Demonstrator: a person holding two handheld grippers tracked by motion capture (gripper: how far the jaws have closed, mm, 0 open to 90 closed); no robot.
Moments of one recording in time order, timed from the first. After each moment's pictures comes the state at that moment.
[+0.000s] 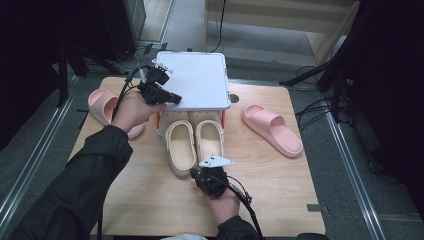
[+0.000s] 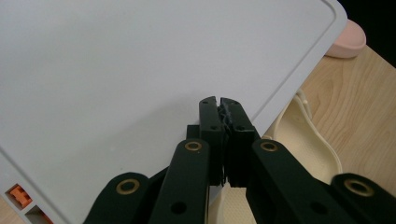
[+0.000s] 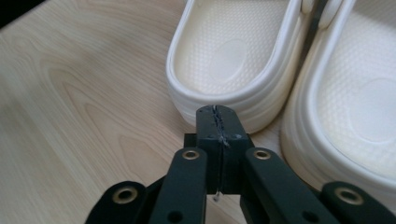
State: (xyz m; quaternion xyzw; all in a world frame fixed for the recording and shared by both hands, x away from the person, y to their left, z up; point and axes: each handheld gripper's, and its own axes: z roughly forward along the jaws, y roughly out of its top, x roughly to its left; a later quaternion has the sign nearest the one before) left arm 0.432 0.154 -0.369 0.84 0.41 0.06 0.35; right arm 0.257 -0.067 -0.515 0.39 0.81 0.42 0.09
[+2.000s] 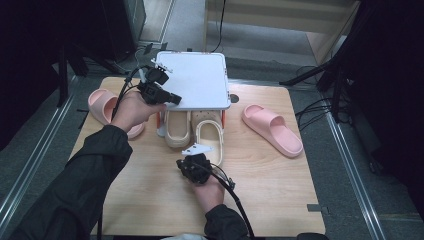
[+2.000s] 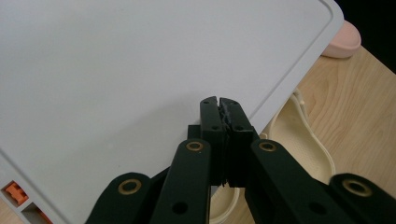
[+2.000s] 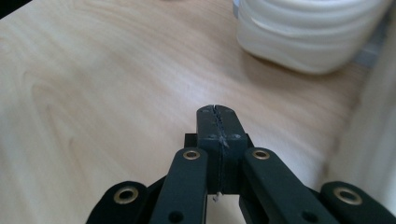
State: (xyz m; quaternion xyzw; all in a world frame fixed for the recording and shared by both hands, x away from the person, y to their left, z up) left arm 0.433 0.156 -0.369 0.84 0.41 0.05 0.36; right arm 0.292 -0.024 -0.524 0.37 0.83 0.41 0.08
